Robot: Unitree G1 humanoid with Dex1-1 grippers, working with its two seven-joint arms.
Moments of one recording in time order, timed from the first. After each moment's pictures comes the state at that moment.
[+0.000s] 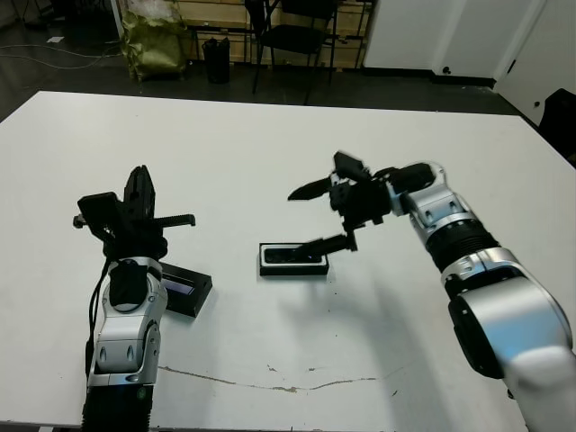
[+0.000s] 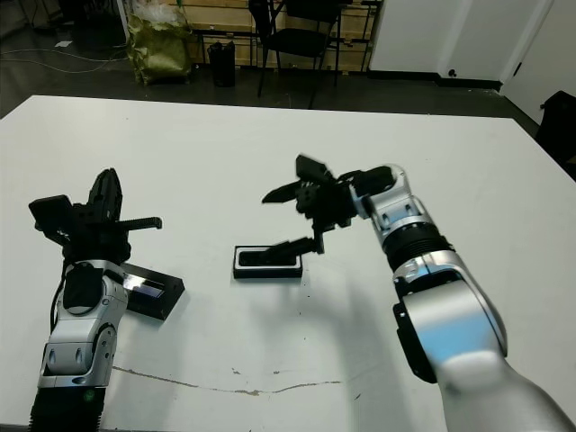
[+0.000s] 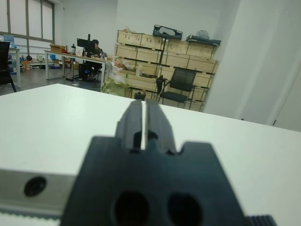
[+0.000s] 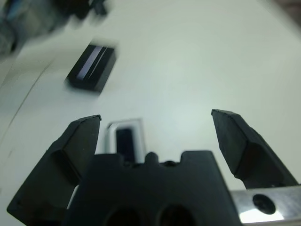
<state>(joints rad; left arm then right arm) -0.14 0.08 0.13 -0.08 -0.09 0.00 0.10 -0.97 -0.31 0.11 0.95 0.07 0.05 1.29</state>
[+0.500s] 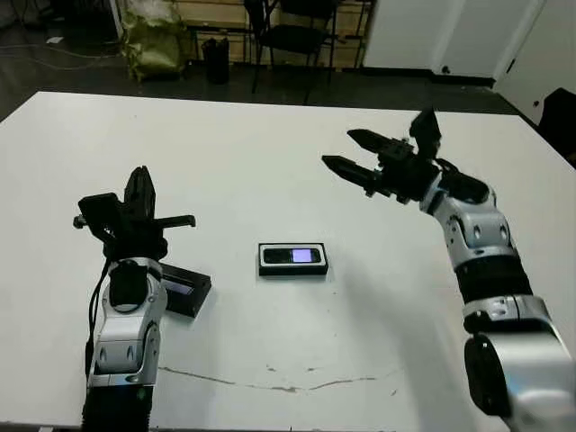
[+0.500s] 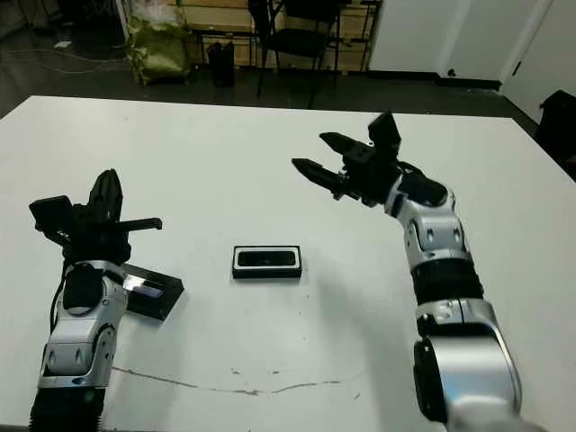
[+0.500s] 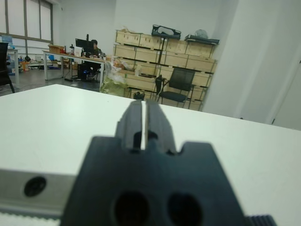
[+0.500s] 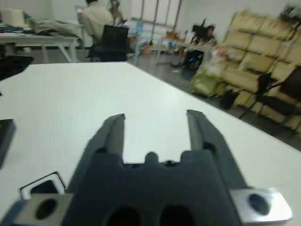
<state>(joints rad) -0.14 0.09 0.13 -0.08 -0.09 0.00 0.08 -0.66 -0.32 -0.06 0.56 0.17 -0.02 0.83</state>
